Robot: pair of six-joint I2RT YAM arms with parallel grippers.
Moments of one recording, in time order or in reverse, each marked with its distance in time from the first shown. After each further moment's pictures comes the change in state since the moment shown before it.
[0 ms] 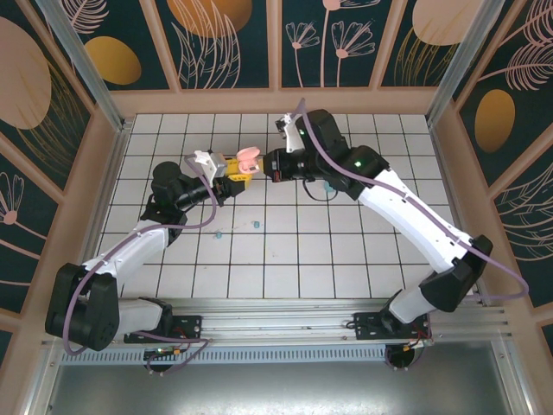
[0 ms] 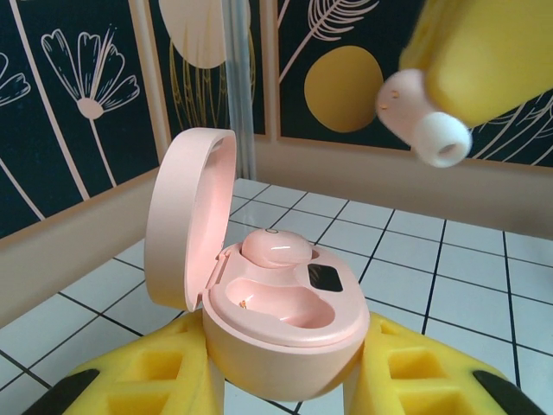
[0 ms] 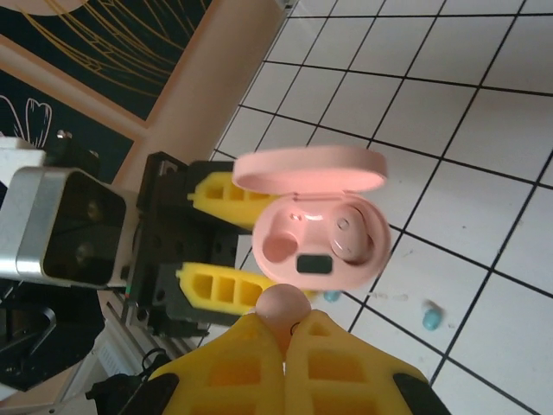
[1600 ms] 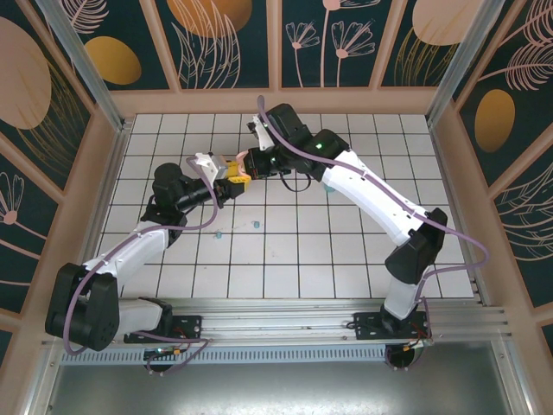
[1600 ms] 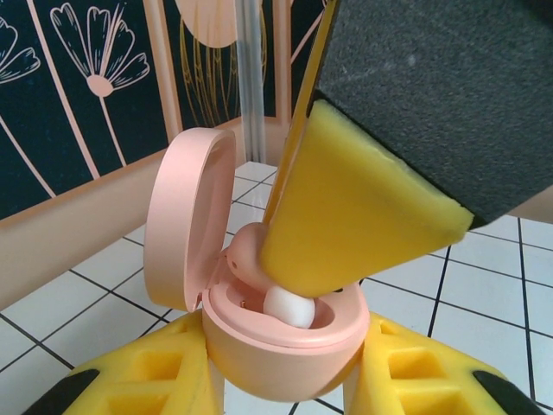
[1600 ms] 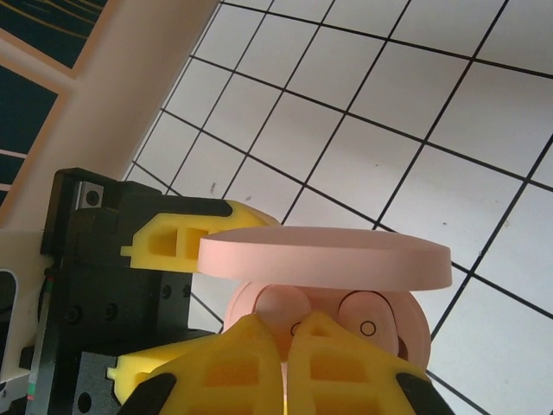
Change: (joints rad) left arm 0.000 -0.001 -0.017 -0.031 -0.028 0.029; right arm 0.042 0.267 0.260 -0.169 0.060 -0.087
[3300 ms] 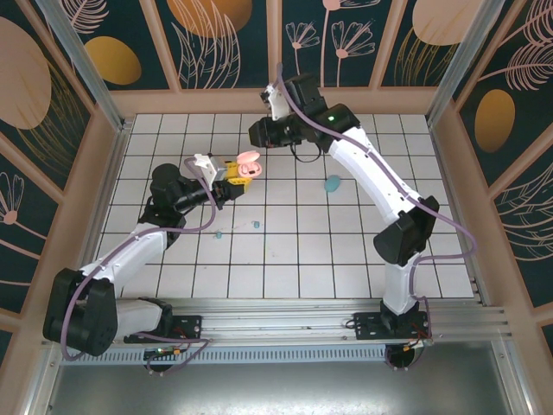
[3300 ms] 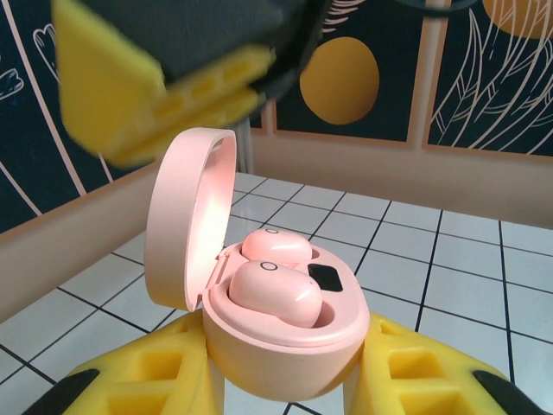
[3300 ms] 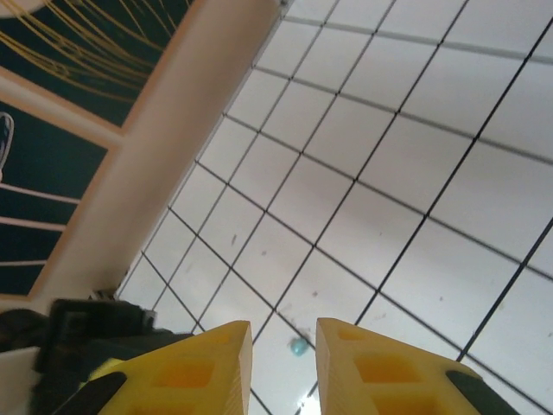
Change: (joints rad) left arm 0.000 -0.033 0.000 -0.006 0.034 0.000; right arm -0.183 0.139 0.192 0.006 -0.243 -0.074
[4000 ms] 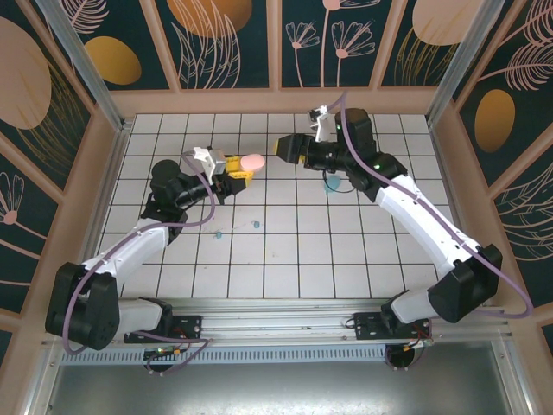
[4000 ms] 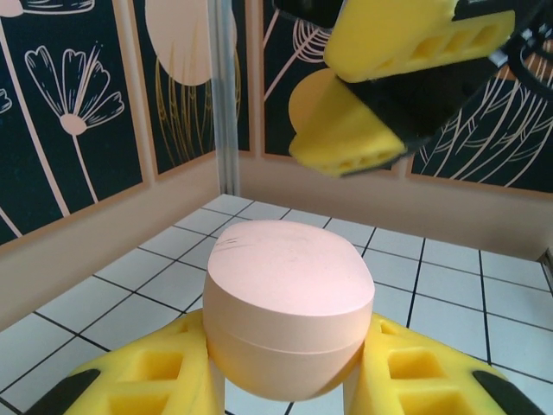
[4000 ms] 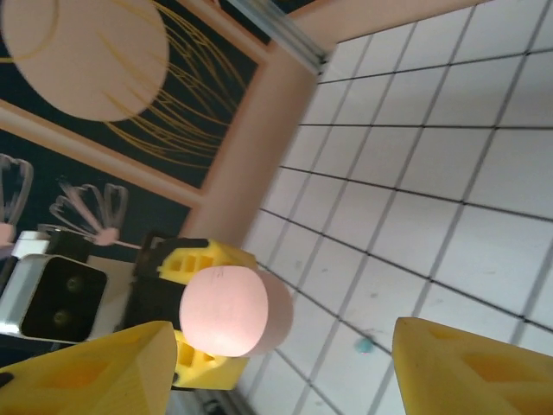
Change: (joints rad) left arm -0.006 0.041 0.041 0.081 0.031 -0.108; right arm -0.099 -0.518 -0.768 0.572 -0.112 0.340
